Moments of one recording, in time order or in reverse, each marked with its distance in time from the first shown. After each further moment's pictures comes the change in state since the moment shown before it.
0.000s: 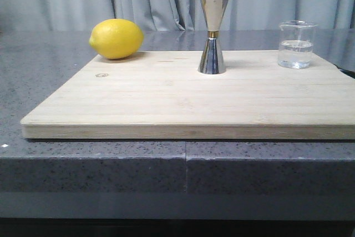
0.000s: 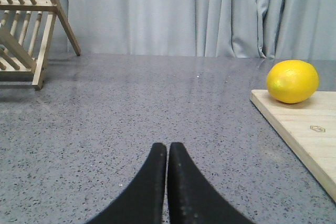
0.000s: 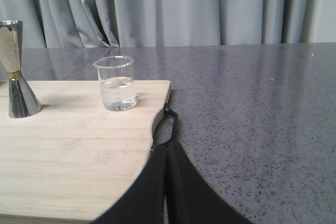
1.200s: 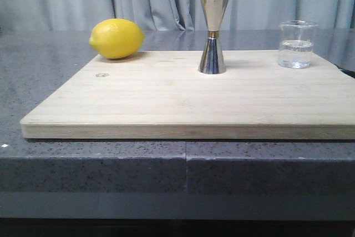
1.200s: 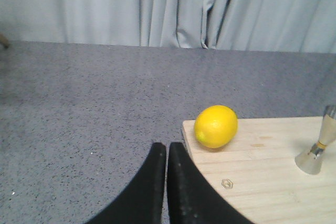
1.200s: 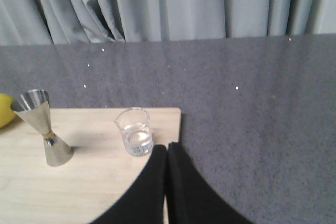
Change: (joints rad) left arm 0.000 0.684 -0.901 -0.311 0.553 0.224; right arm 0.000 0.520 -0.786 0.051 0.549 0.003
